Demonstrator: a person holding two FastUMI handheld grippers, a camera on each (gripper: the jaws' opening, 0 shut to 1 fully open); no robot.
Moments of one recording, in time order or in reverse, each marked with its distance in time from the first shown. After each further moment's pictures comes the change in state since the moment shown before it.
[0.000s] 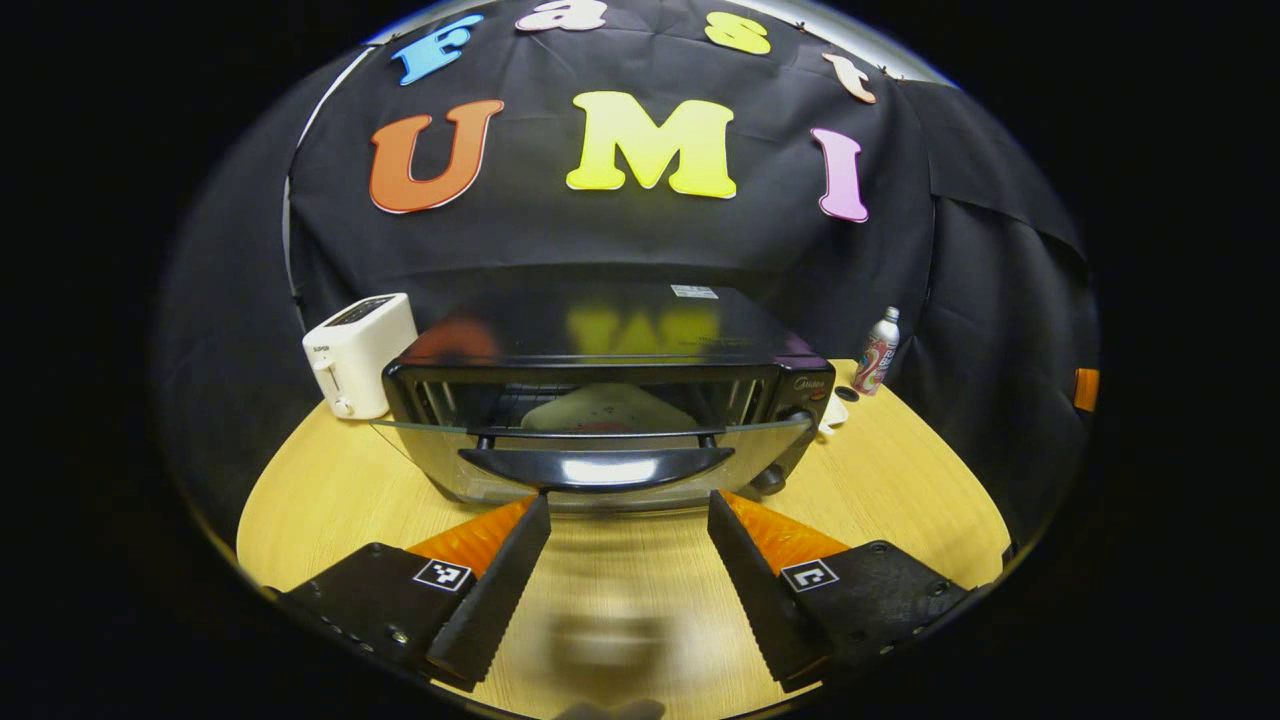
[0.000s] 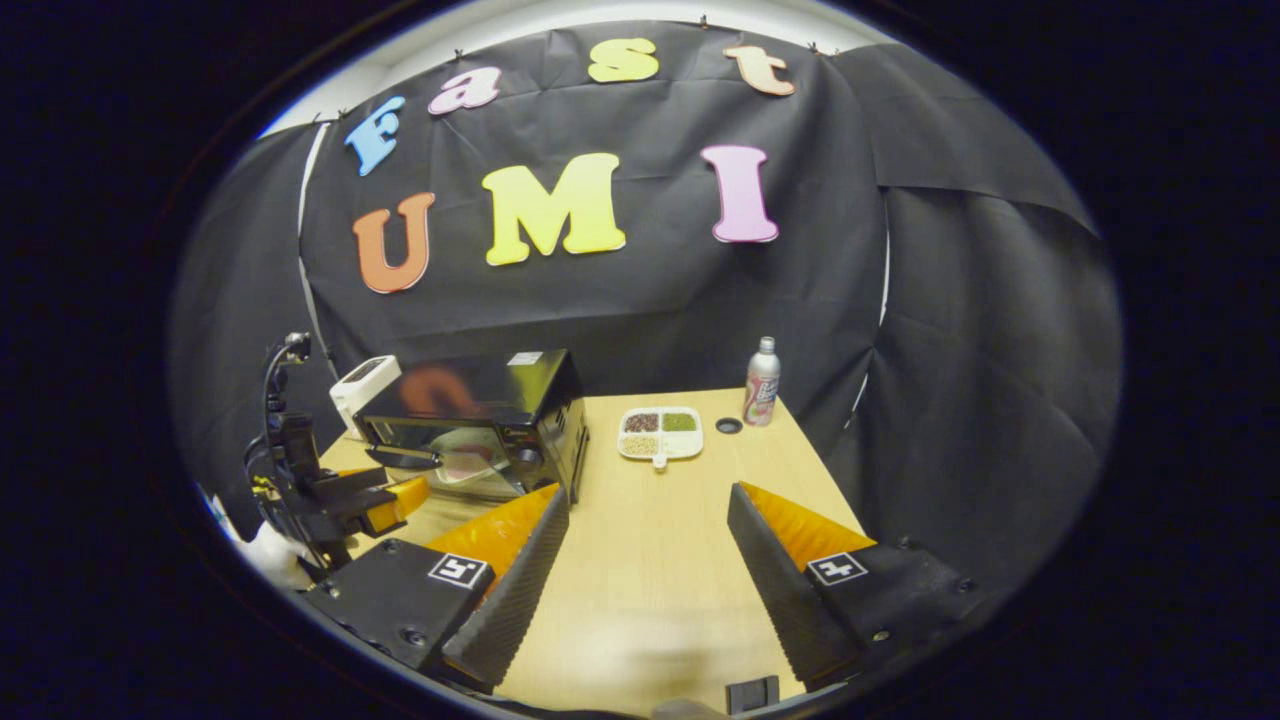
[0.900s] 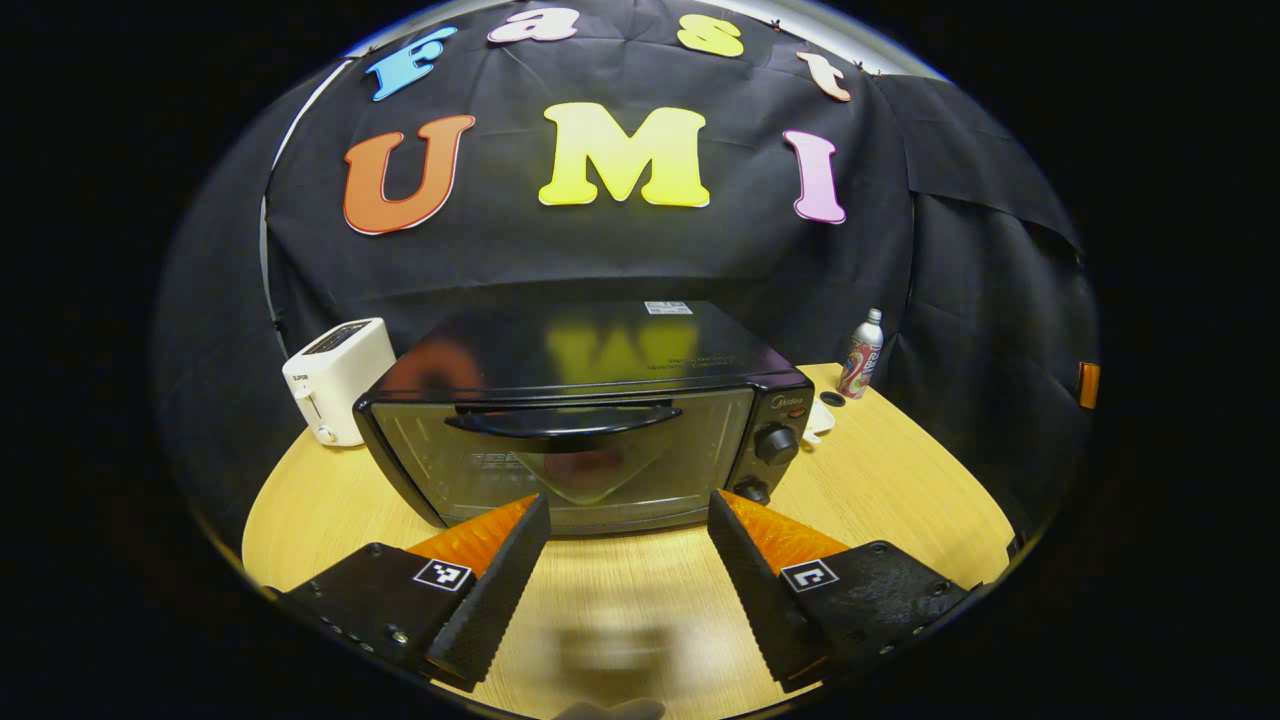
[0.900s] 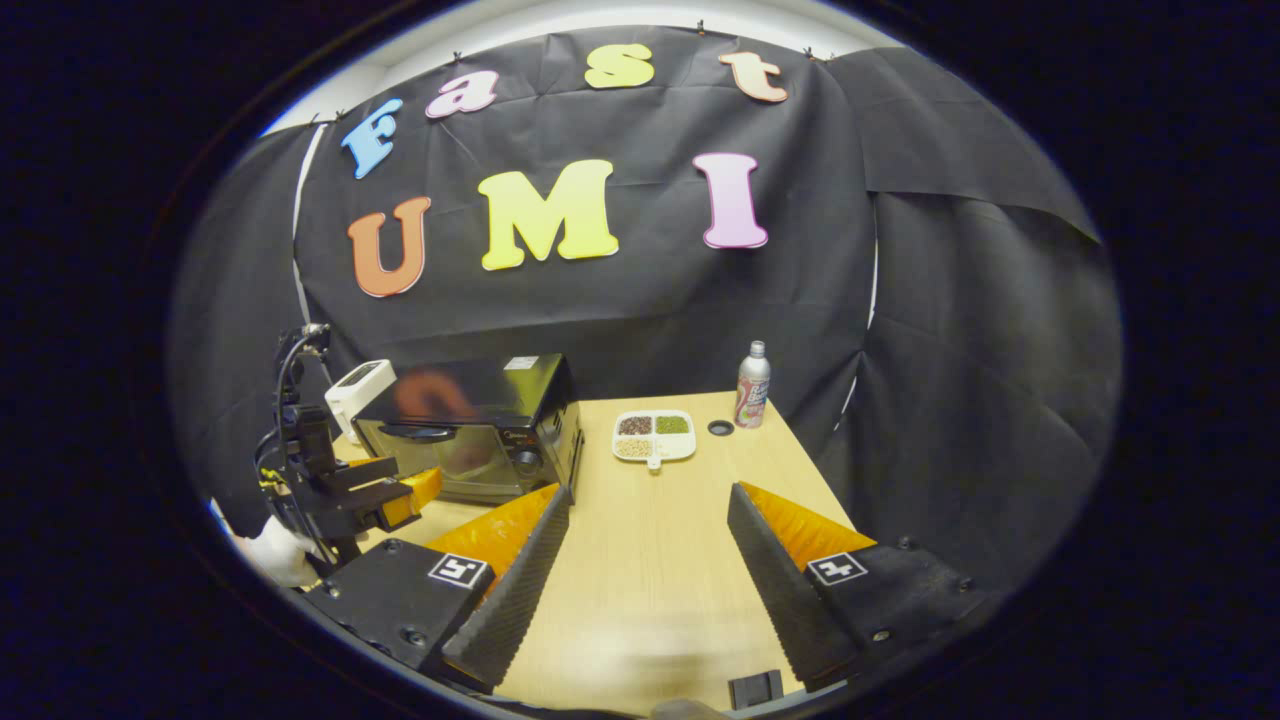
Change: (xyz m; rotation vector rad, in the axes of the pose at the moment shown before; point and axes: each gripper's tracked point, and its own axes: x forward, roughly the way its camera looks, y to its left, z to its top) left arm -0.007 -0.015 0.004 0.028 -0.029 -0.037; right arm -0.016 0.009 -0.001 0.001 -0.018 -0.018
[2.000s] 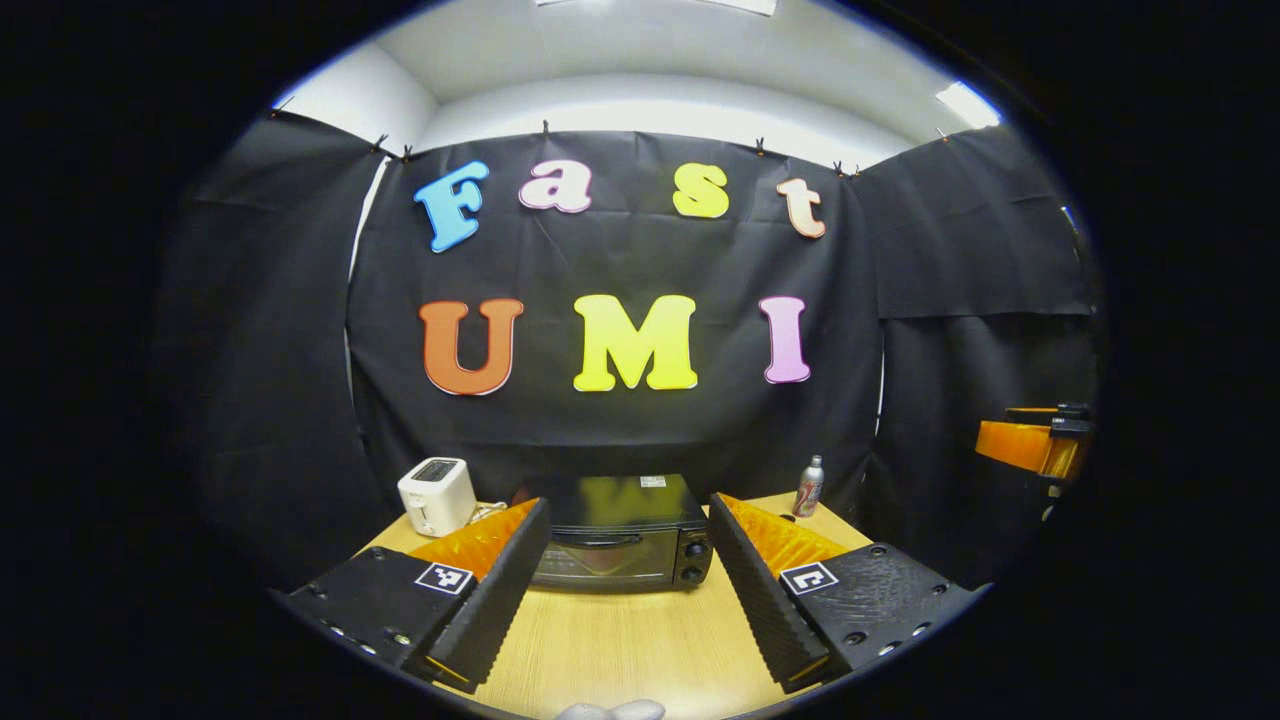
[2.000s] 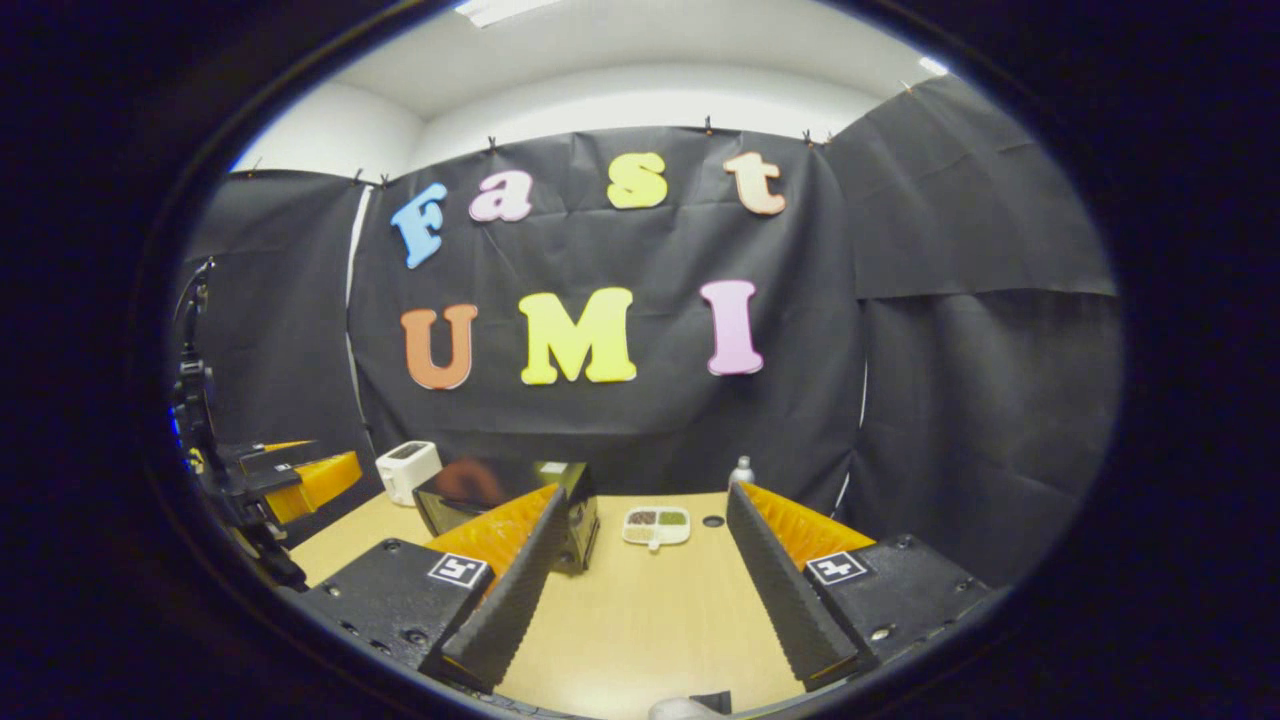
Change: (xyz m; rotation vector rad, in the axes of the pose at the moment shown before) left arm -0.274 -0.048 0.138 0.029 -0.426 0.127; right arm -0.162 -0.037 0.098 -0.048 -0.358 0.107
